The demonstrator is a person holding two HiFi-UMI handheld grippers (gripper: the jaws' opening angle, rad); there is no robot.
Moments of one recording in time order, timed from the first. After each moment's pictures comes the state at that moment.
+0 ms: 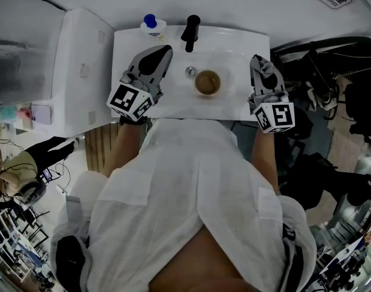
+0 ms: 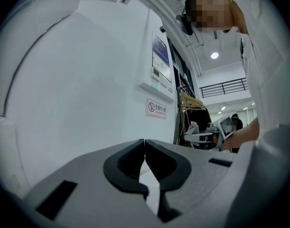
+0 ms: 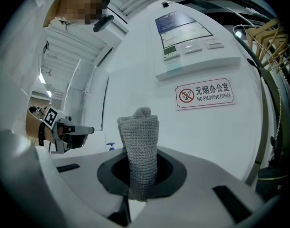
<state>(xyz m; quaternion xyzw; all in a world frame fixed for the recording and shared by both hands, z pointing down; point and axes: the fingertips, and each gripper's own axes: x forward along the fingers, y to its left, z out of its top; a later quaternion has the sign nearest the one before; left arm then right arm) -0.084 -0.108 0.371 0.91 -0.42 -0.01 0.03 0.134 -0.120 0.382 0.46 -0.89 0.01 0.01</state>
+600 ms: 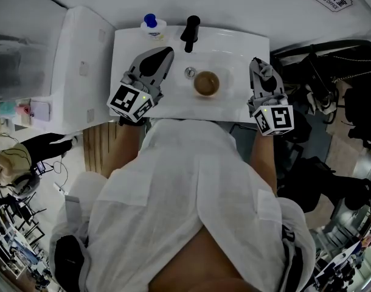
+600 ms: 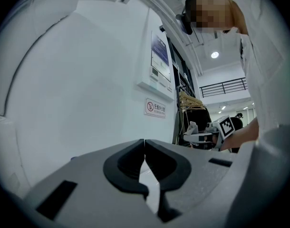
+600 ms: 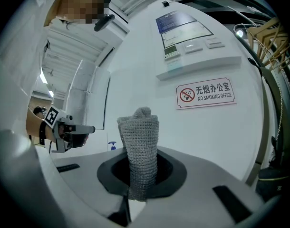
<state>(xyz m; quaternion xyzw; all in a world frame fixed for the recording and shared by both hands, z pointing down) -0.076 -0.102 0.372 0.91 -0.42 0.00 0.03 0.138 -0.117 0.384 0.45 -0.89 0.01 0.01</state>
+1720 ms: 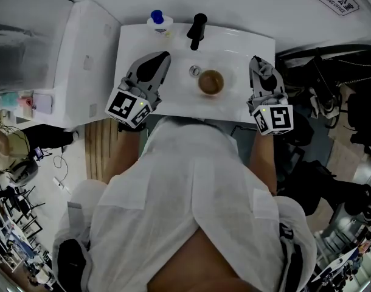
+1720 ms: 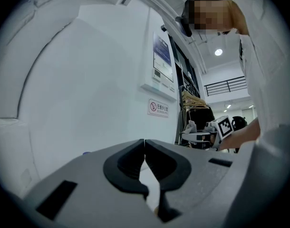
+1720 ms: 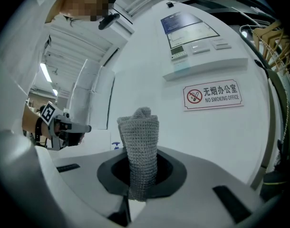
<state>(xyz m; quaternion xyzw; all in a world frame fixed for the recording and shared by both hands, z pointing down) -0.098 -0.078 0.377 0.89 -0.45 0.00 0.04 0.118 -0.114 0.382 0.43 -0.90 -0.01 0.02</state>
